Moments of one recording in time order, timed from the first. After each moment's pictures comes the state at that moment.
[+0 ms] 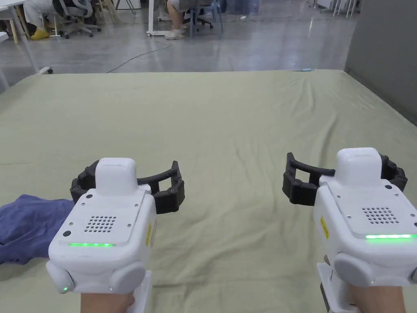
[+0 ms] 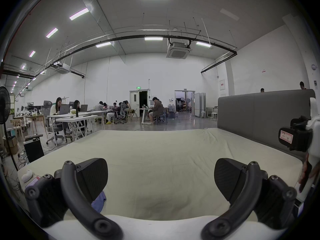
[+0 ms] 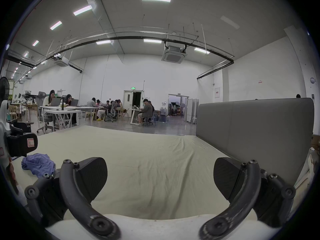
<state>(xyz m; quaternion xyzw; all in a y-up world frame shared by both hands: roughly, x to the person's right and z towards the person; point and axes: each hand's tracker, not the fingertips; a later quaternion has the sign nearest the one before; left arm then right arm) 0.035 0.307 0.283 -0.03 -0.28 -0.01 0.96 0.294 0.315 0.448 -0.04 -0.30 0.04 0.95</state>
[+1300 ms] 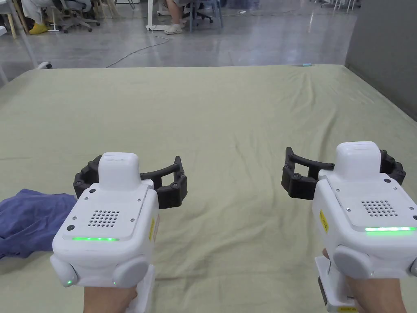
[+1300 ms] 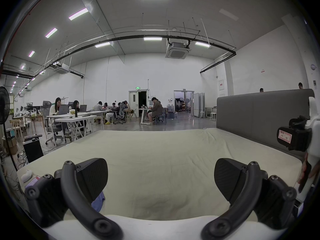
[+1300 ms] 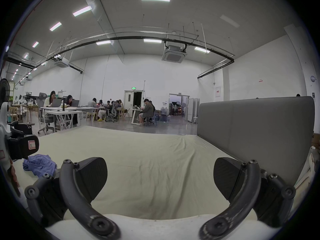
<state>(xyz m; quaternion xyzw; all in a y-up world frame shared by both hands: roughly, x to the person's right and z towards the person) 0.037 0.306 0.287 -0.02 -0.28 -0.01 0.96 0.294 0.316 0.449 -0.04 -0.30 0.03 0.95</state>
